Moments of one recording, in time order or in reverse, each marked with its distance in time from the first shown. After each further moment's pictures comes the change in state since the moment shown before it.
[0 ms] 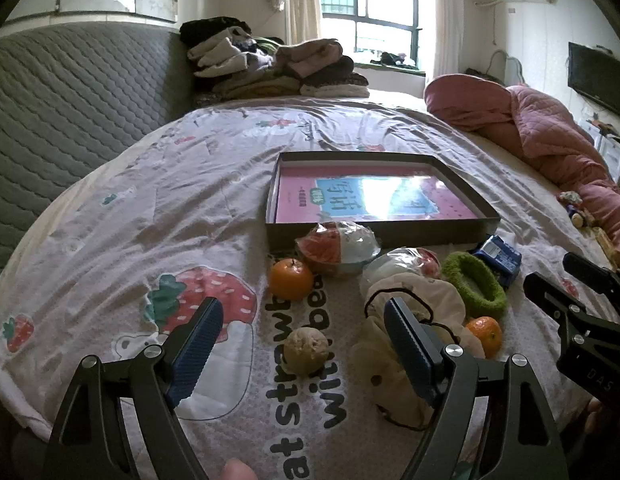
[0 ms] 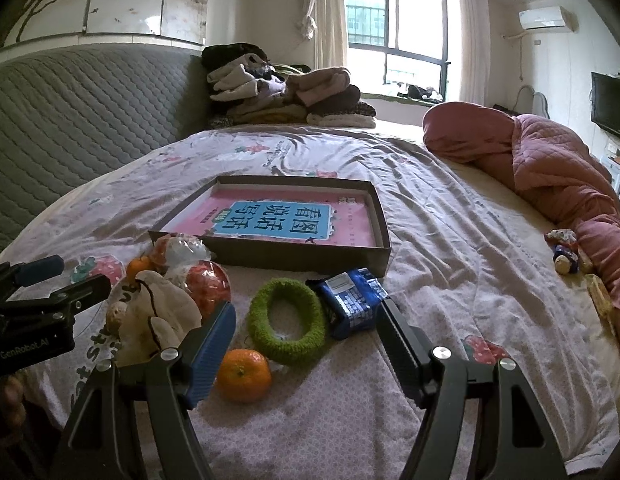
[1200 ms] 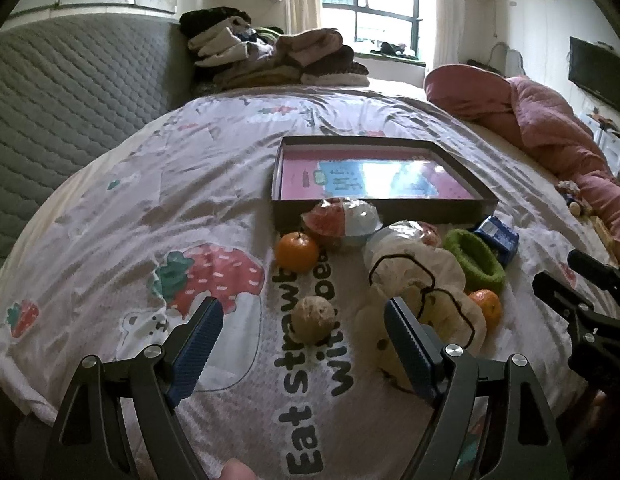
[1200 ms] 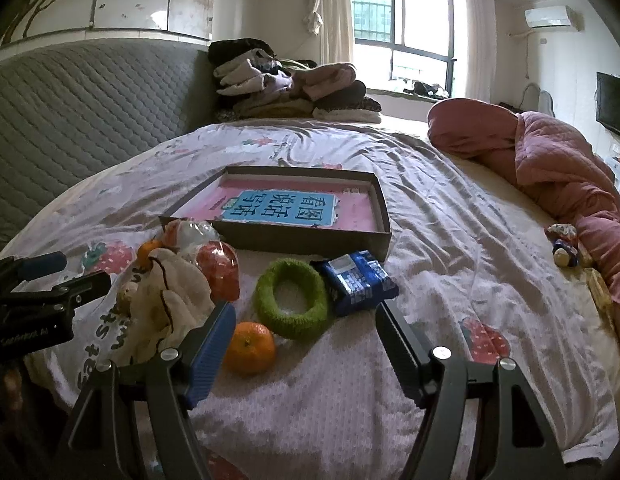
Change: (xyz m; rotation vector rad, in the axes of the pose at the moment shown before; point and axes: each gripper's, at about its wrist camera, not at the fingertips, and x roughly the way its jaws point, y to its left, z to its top) left arm -0.010 0.007 -0.016 0.005 0.044 0.001; right arm -0.014 0.000 -0.014 -0.011 0.029 0.019
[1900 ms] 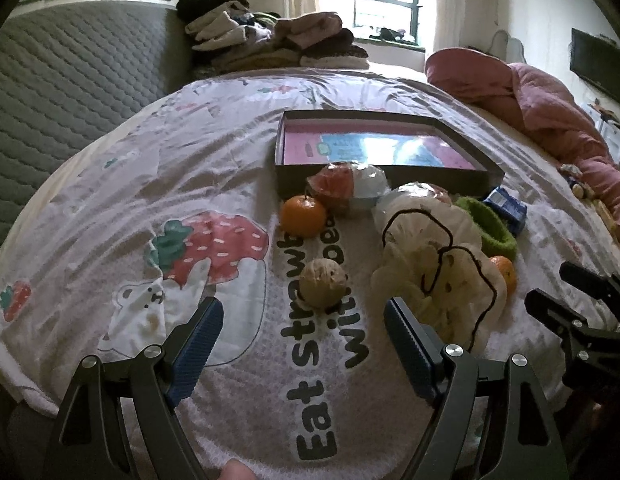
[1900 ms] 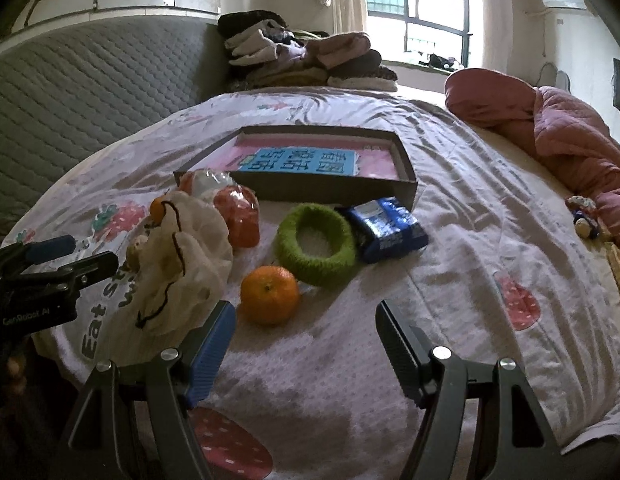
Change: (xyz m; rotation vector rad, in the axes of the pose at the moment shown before) left arm 0.016 0.006 -0.020 0.012 0.061 -0.006; right arm 0.017 0.009 -0.025 0.001 0.111 0.059
